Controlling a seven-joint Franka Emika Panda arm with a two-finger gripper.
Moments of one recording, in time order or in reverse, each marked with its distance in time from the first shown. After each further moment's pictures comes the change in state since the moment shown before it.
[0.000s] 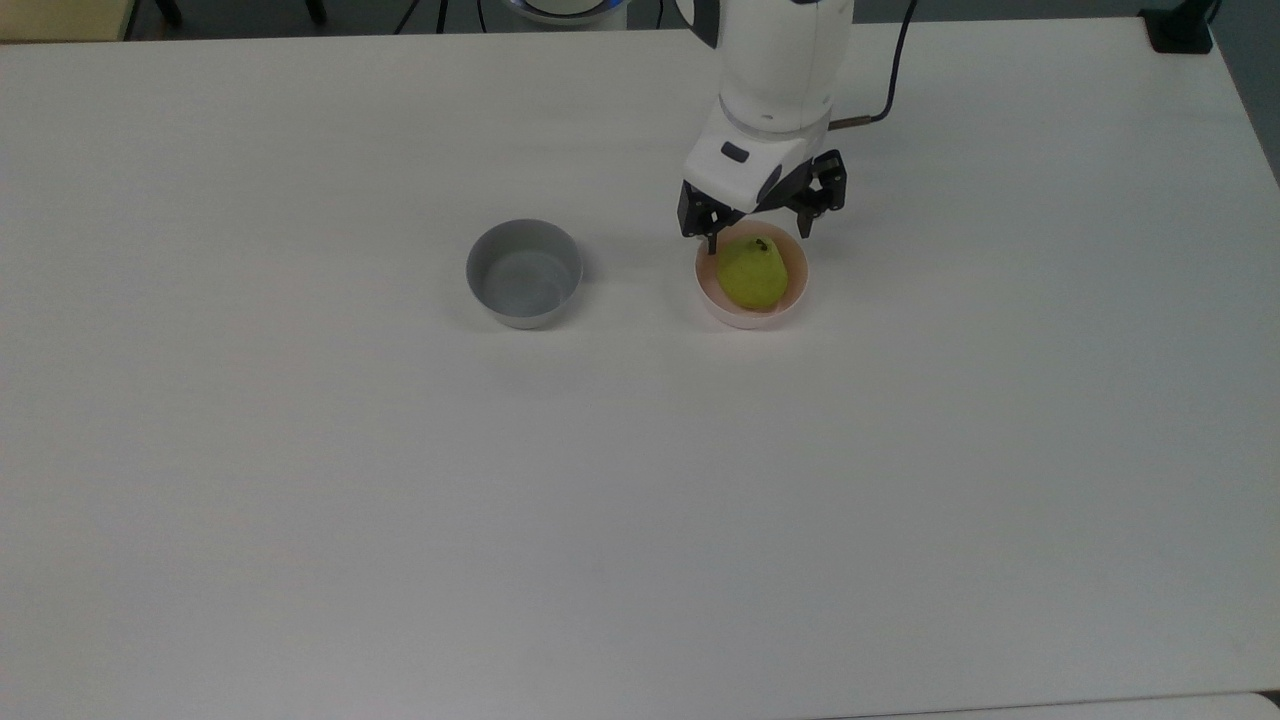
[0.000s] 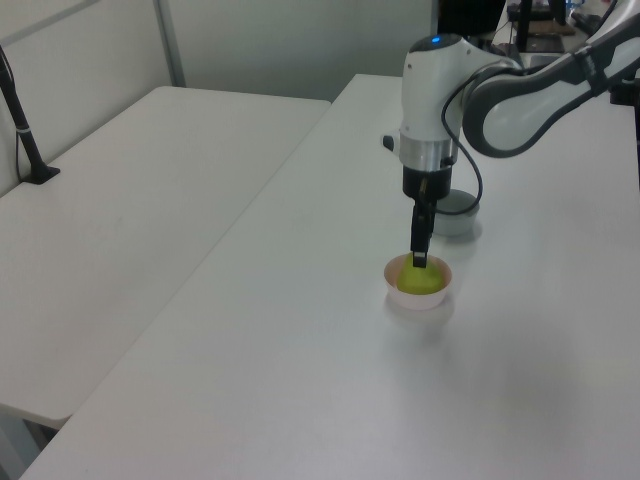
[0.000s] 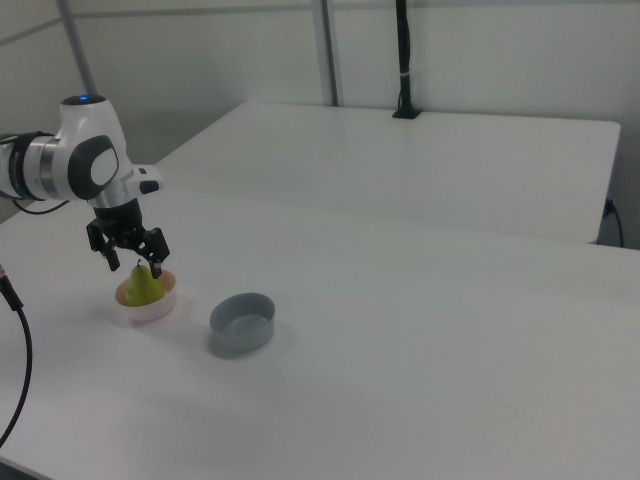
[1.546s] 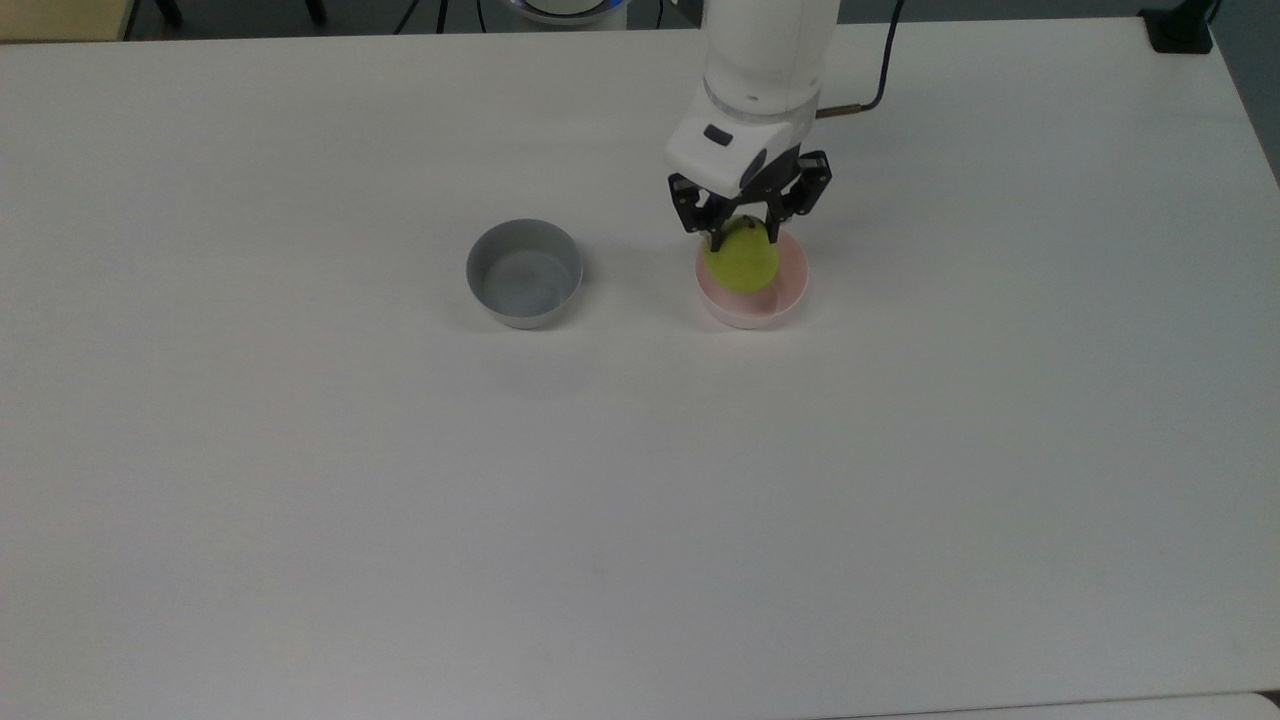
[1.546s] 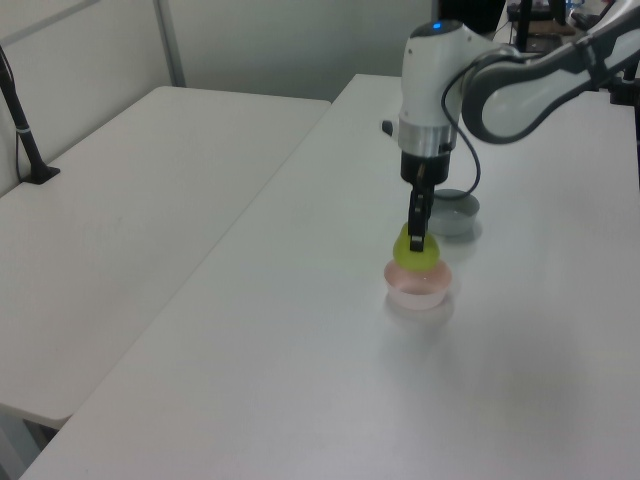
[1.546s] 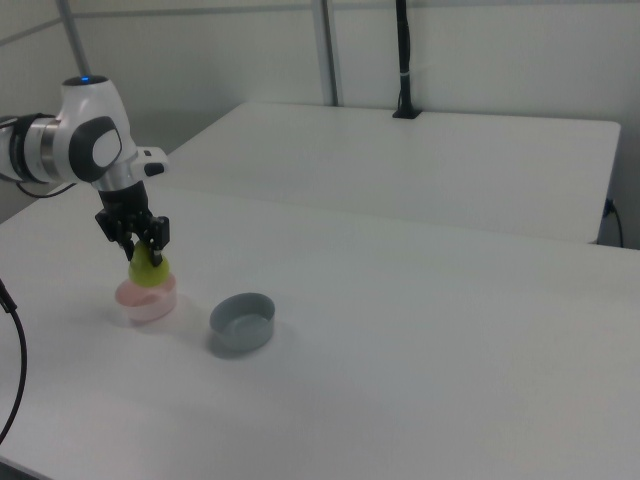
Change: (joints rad) arm -0.025 -0.033 -0.006 0.030 -0.018 -0.041 0.001
